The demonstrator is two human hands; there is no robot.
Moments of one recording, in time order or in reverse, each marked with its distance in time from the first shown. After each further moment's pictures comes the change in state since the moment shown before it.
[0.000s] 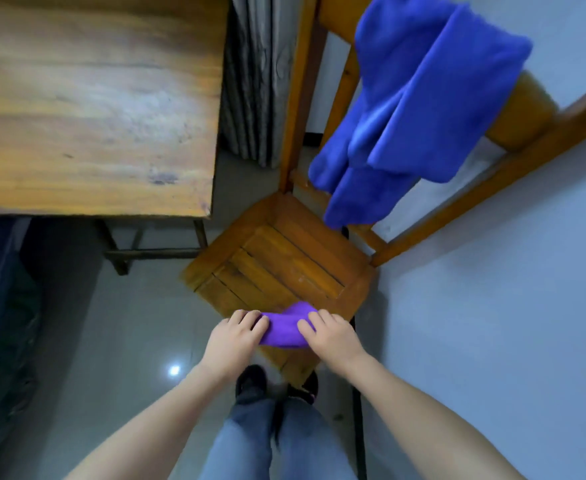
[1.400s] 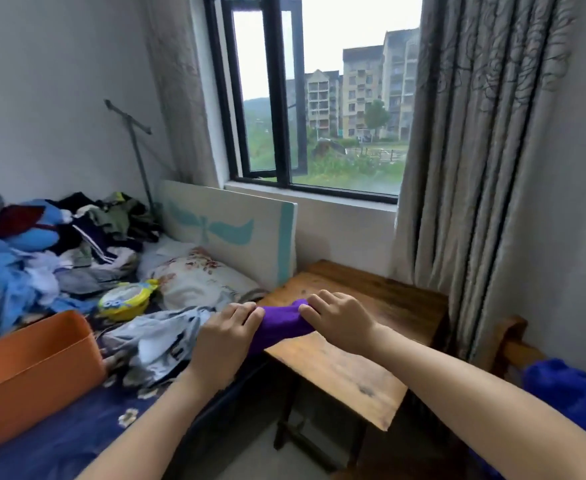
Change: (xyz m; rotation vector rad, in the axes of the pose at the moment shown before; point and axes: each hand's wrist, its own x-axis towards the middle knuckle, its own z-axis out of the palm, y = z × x) left_hand -0.163 -0.007 -0.429 0.784 0.814 -0.519; right_hand 0.319 -0.123 -0.370 -0.024 0.877 -0.968
